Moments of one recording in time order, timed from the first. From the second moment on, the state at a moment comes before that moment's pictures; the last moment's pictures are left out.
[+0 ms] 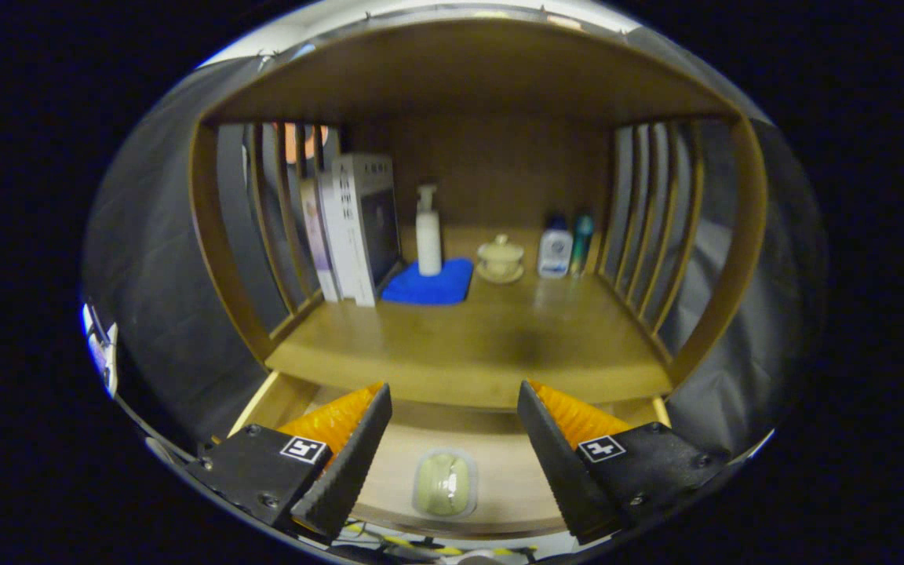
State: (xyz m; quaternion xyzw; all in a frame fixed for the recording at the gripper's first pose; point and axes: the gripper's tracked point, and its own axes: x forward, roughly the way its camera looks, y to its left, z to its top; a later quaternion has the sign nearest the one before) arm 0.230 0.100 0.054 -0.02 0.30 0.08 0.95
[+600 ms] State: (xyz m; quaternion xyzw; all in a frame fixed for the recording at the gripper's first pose) arm 0.216 0.102 -0.079 -0.04 0.55 0.06 0.83
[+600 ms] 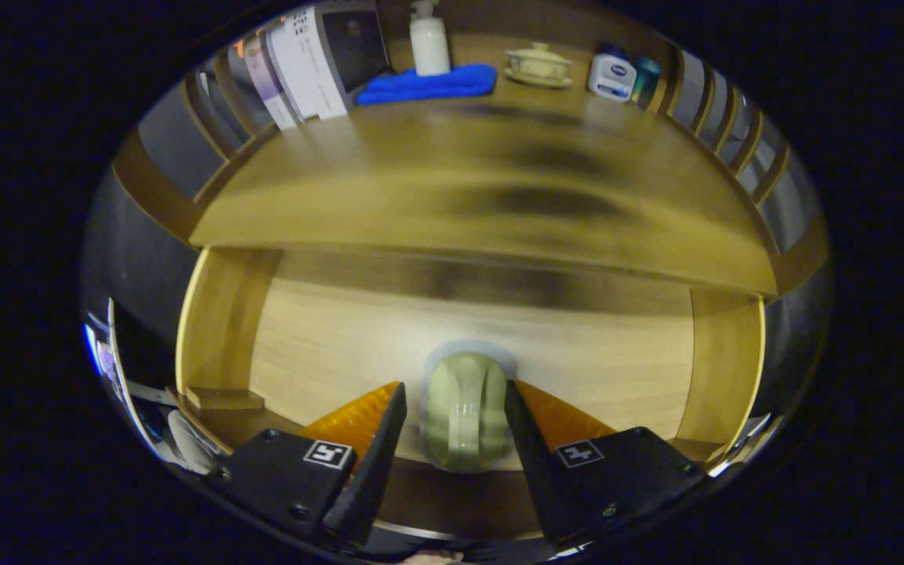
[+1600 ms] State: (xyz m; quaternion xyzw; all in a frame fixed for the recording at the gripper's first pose) arm 0.222 0.076 -0.005 -0.07 0.51 0.05 0.85
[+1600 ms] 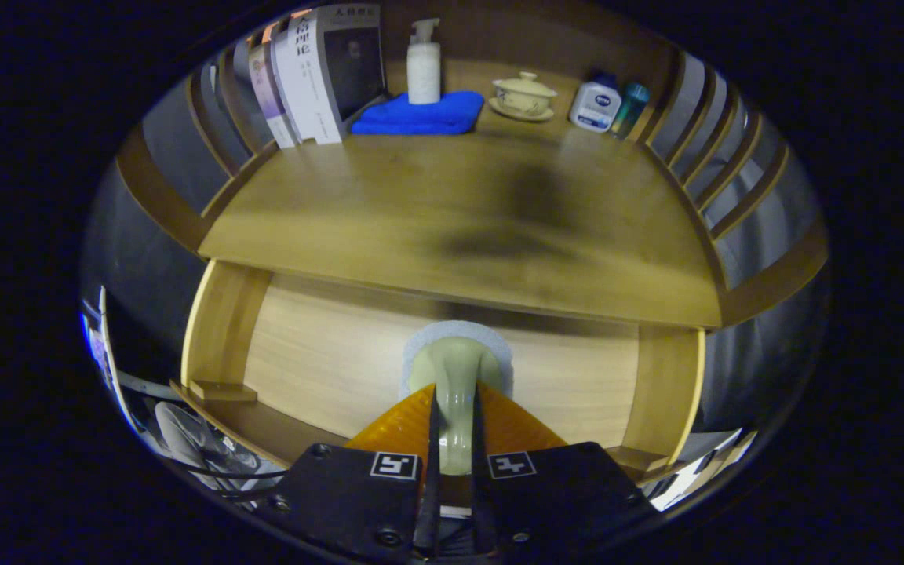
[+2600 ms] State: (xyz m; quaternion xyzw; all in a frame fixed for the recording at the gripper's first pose) arm 0.344 0.075 0.080 -0.03 0.49 0.02 0.87
